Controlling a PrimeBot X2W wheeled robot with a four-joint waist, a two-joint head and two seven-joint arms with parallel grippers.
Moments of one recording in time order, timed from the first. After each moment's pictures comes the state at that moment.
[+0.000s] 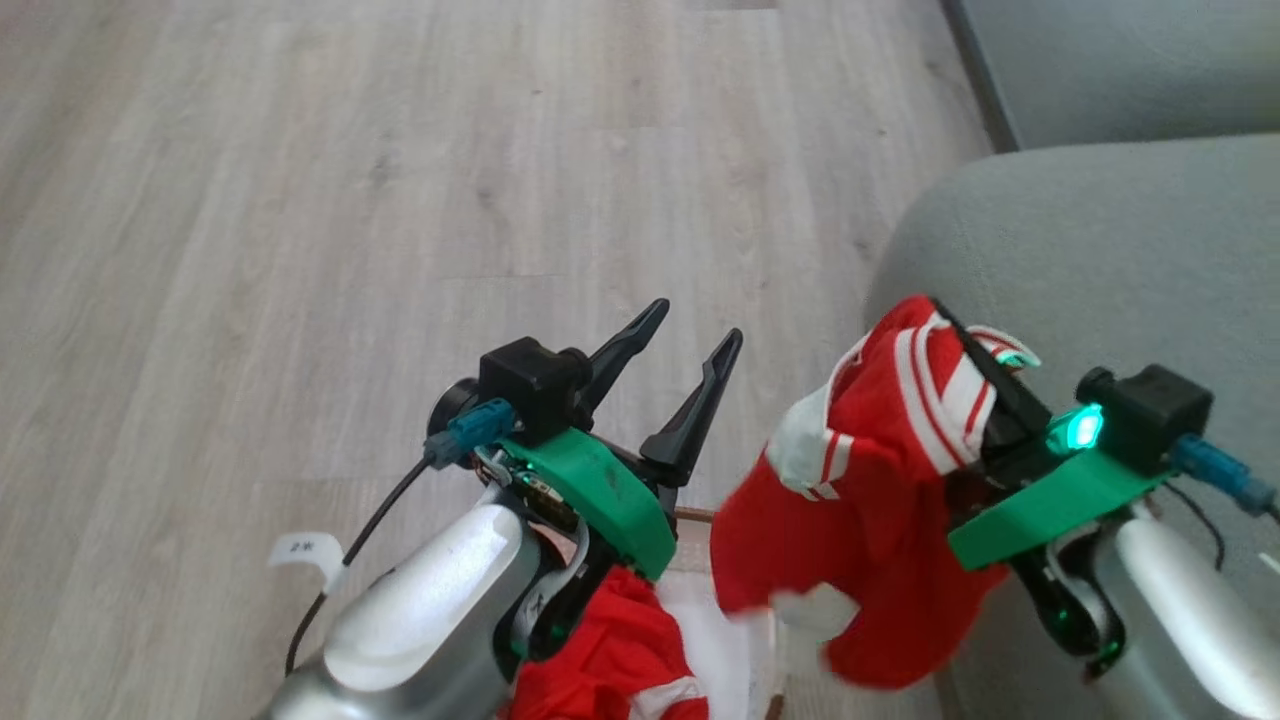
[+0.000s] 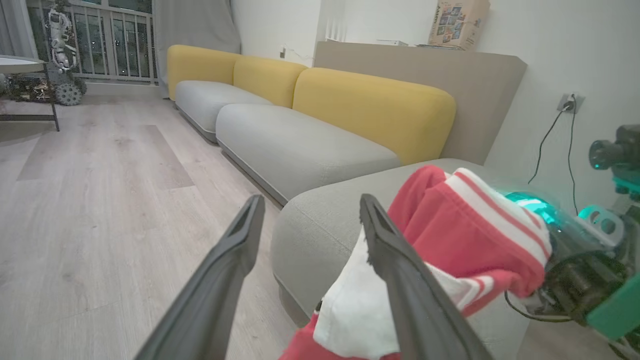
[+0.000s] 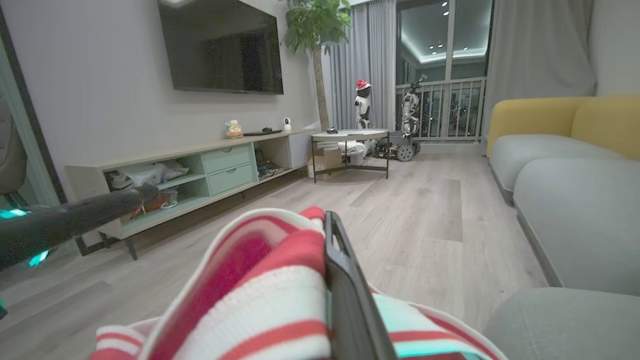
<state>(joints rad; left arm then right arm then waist) -0.50 0.19 -0.87 0.17 -0.69 0.11 -0.13 -0.25 -0.36 0.40 0.13 0.54 0.13 -0.26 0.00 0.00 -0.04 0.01</state>
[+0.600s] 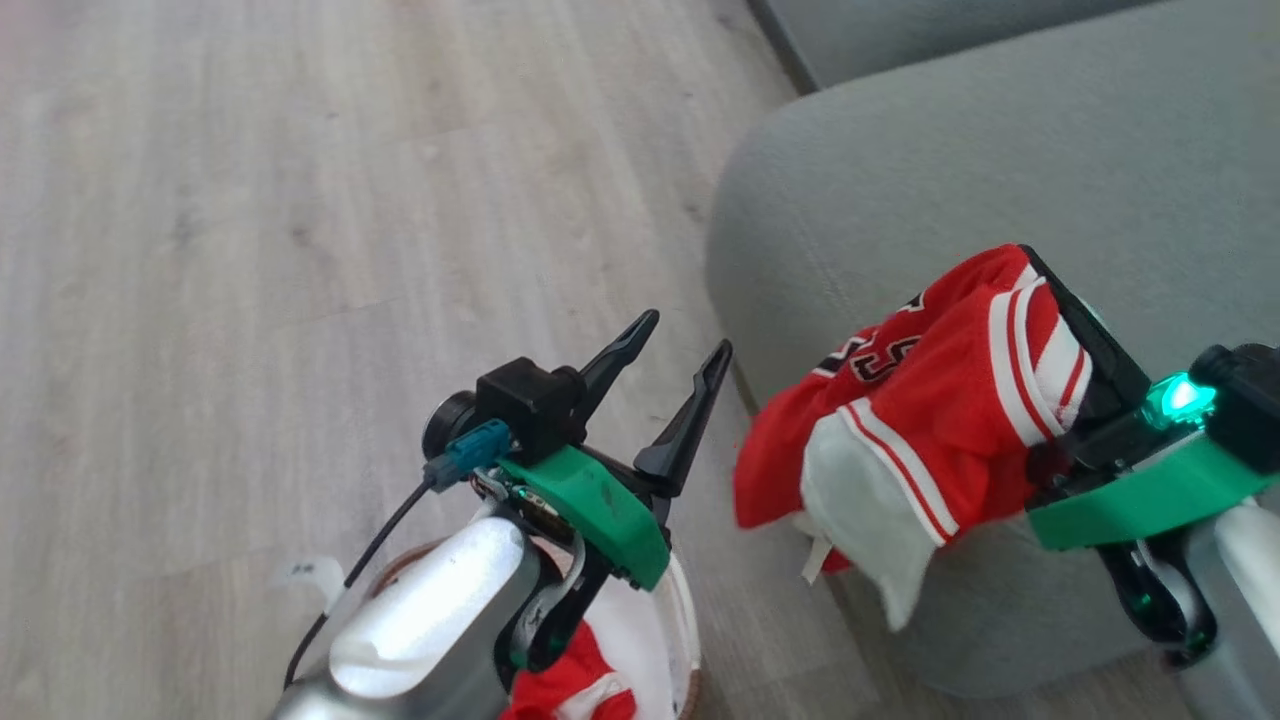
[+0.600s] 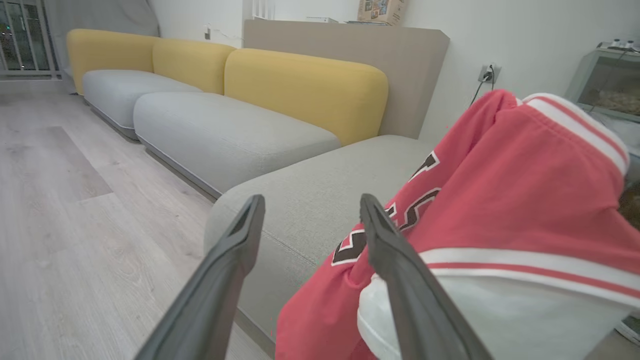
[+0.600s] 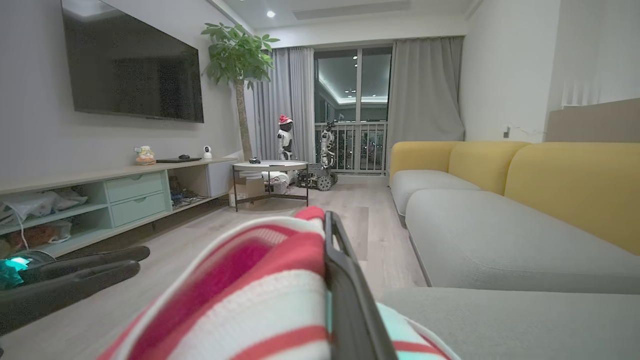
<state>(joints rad) -0.49 0.19 -0.88 0.20 -0.67 0.11 -0.20 -0.22 -0.45 0.30 -0.03 0.53 0.13 -0.26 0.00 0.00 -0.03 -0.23</state>
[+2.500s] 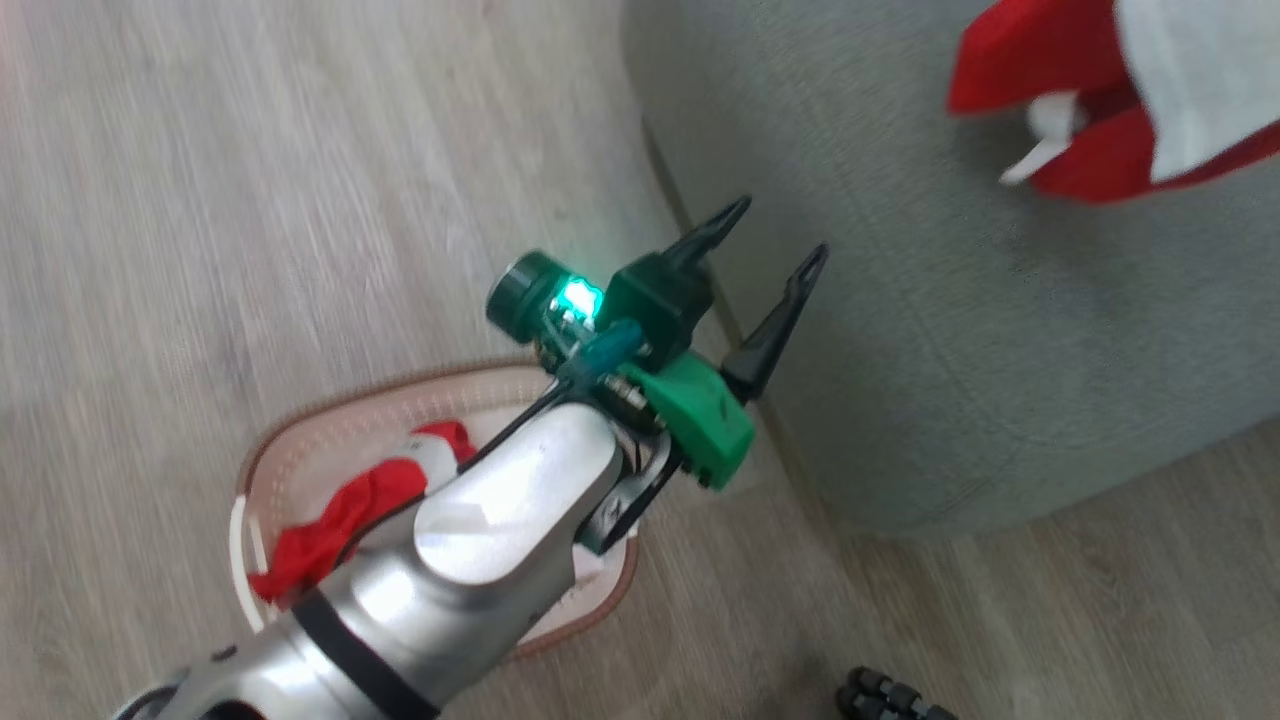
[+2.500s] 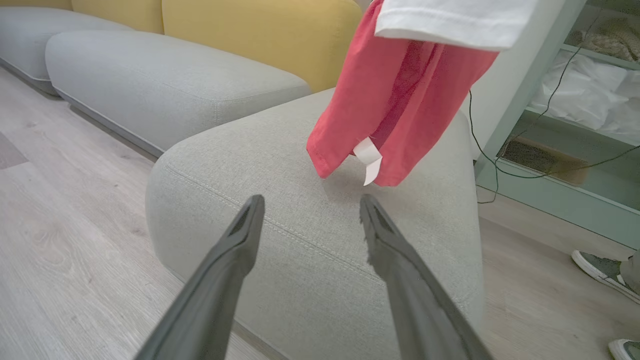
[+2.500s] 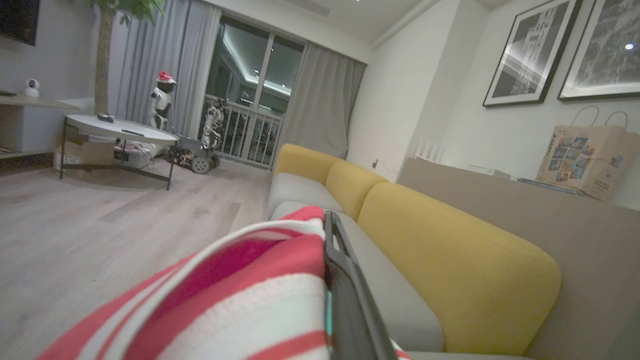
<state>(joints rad) -0.76 0.08 -0.99 0.39 -0.53 0.13 -0.18 -0.94 -0.87 0.28 0.29 0.78 0.13 -0.26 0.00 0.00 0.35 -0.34</state>
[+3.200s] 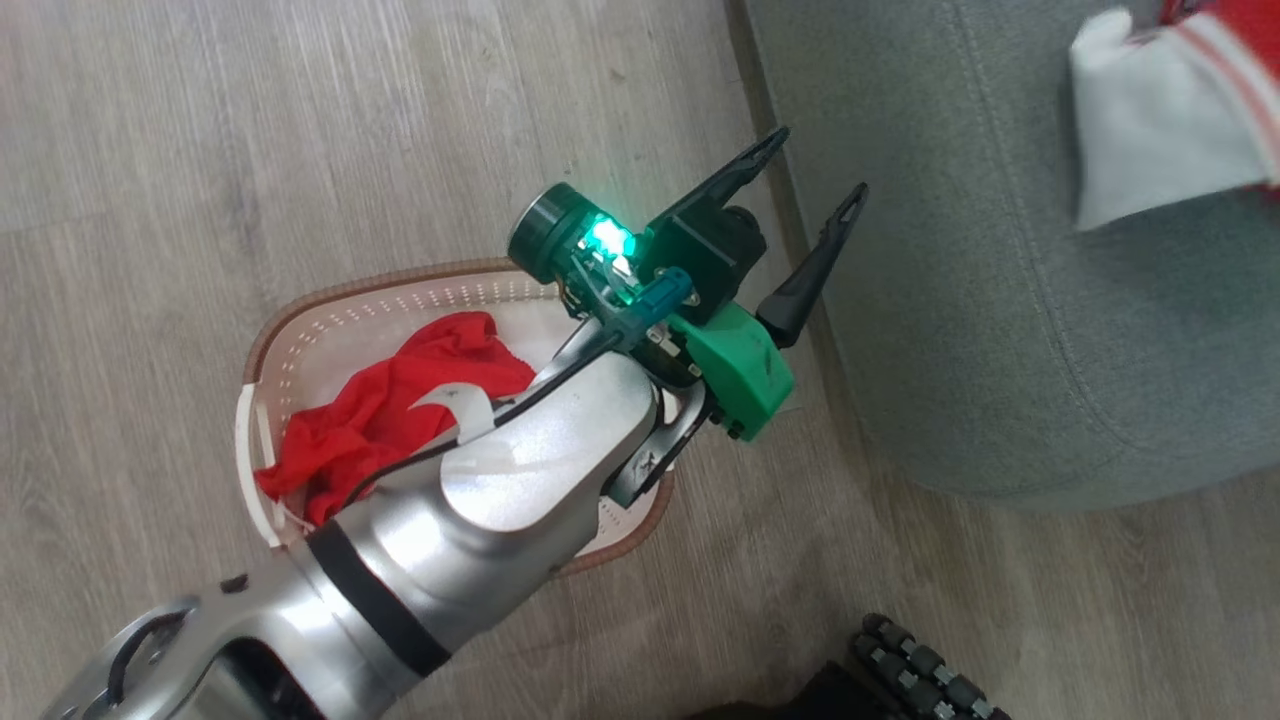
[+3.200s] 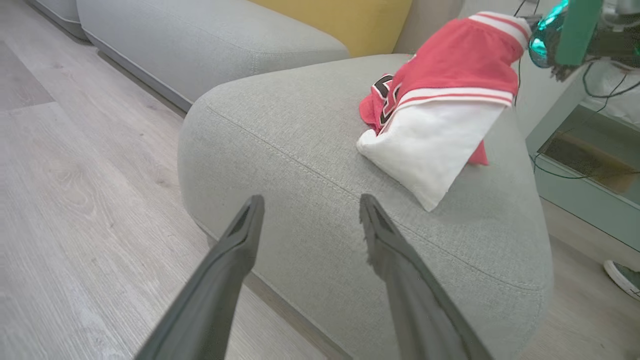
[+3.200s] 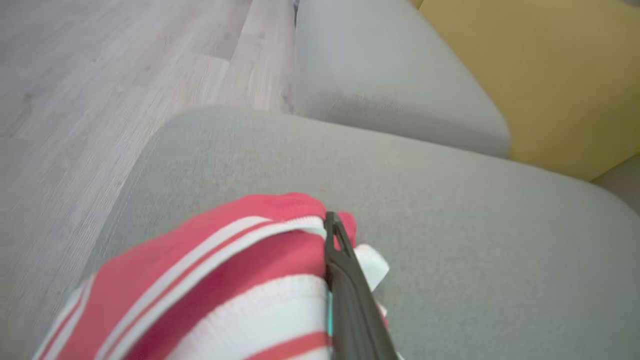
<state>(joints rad) -0.91 0.06 -1.09 0.43 -0.57 0.20 -0.20 -0.97 -0.90 0.68 0.67 0.87 0.13 -0.26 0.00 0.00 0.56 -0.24</state>
